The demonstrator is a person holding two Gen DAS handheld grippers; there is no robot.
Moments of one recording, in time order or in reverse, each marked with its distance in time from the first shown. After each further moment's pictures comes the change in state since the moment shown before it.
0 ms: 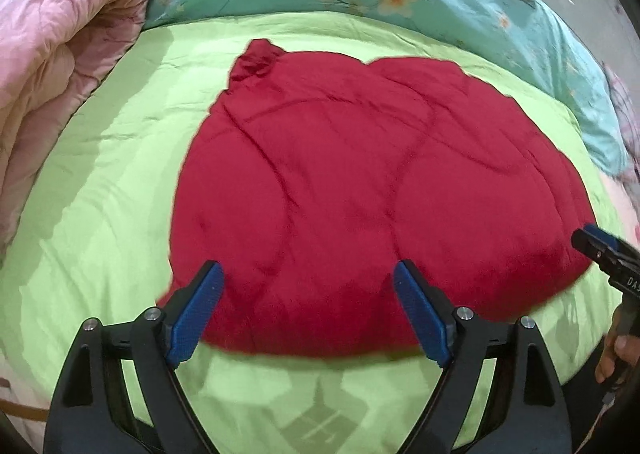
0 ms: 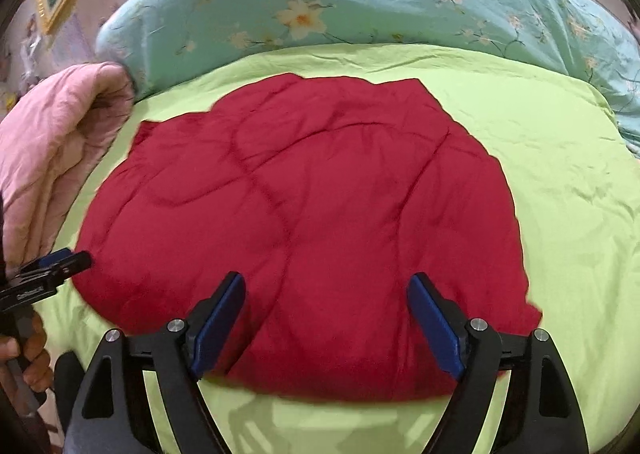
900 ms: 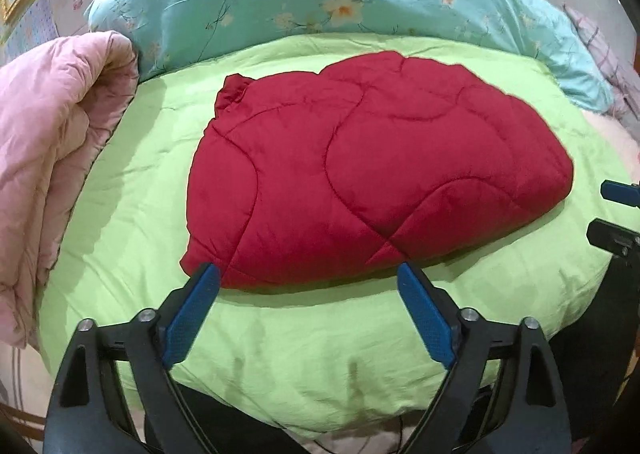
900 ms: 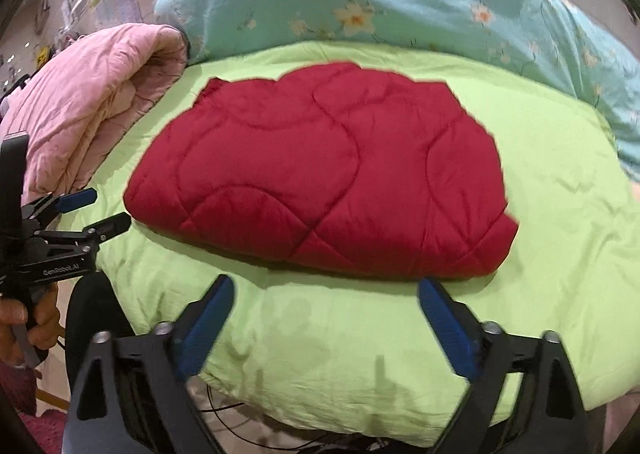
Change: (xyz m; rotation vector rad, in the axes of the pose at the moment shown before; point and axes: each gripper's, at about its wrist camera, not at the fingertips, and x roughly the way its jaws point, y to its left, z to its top) left arm -0.063 -0.039 -0.041 0.169 -0.081 0.068; right arm -0.079 0.038 -0.052 -0.142 0.008 0.027
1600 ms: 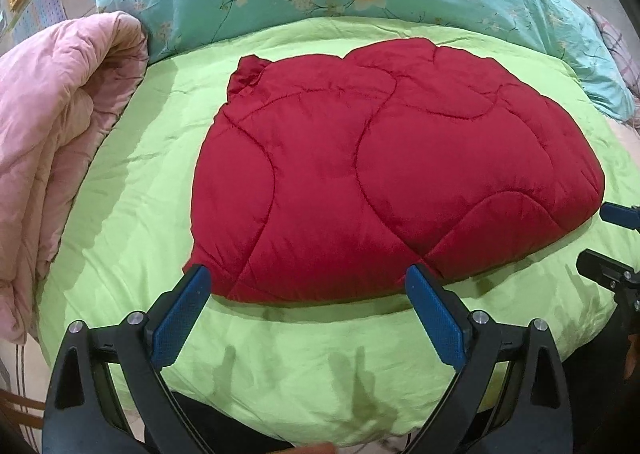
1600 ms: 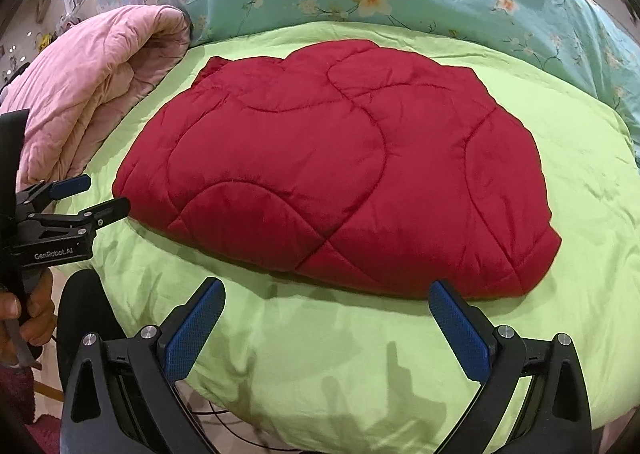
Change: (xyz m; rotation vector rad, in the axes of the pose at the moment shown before) left arm 0.030 0.005 0.013 -0.030 0.056 0.064; right arm 0.050 0.008 0.011 -0.018 0.067 0.023
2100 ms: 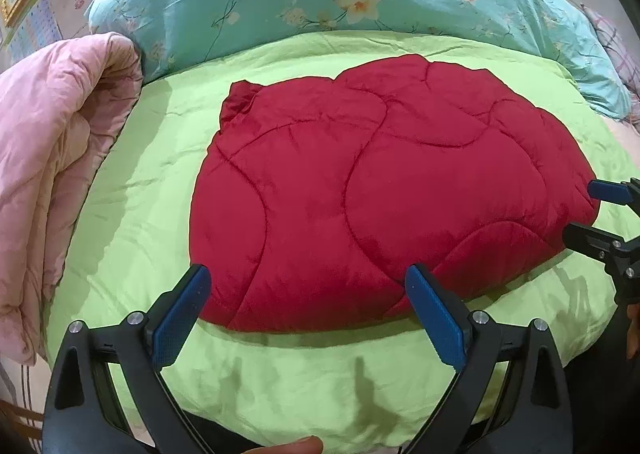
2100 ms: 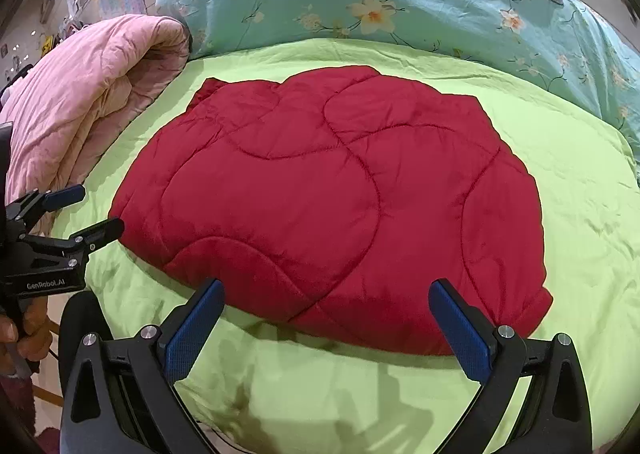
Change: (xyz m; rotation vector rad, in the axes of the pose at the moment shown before) left arm -0.006 -0.007 0.024 0.034 -0.029 -0.002; right arm 0.003 -0.008 0.036 -0.017 -0.025 0.004
